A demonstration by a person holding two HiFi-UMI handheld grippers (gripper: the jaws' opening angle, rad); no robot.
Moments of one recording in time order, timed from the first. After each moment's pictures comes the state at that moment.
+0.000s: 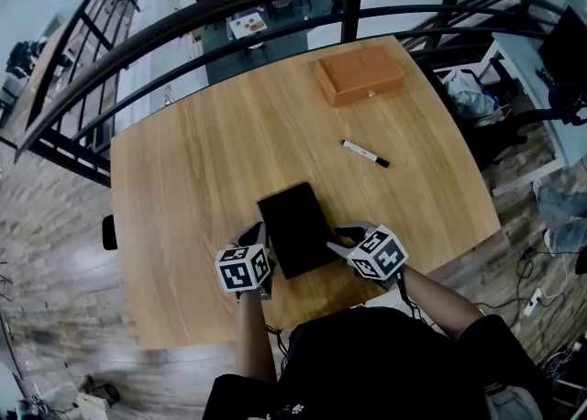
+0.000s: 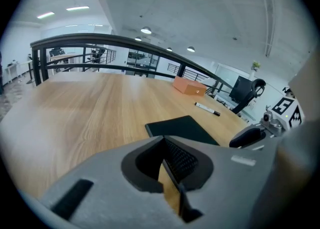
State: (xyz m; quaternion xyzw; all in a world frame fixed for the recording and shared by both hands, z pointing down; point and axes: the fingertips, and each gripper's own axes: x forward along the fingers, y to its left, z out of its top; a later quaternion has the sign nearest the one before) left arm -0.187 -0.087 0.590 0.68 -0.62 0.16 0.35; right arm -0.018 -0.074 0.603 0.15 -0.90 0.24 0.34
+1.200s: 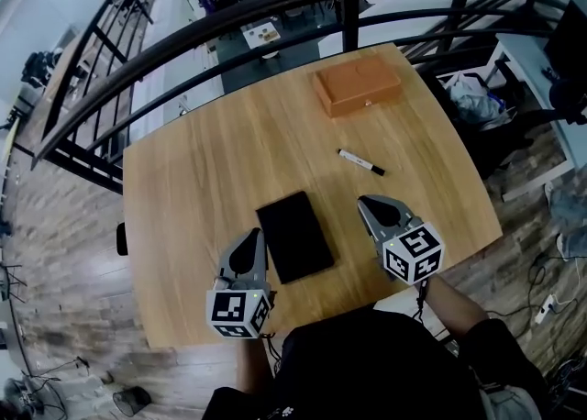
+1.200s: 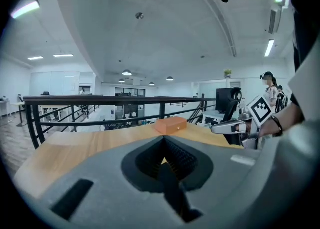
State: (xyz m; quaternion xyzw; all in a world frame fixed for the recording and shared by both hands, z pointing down) left arm -0.127 -0.070 0.416 0.76 -0.64 0.10 0.11; right arm 0.053 -0.159 0.458 0.32 -0.93 0.16 0.10
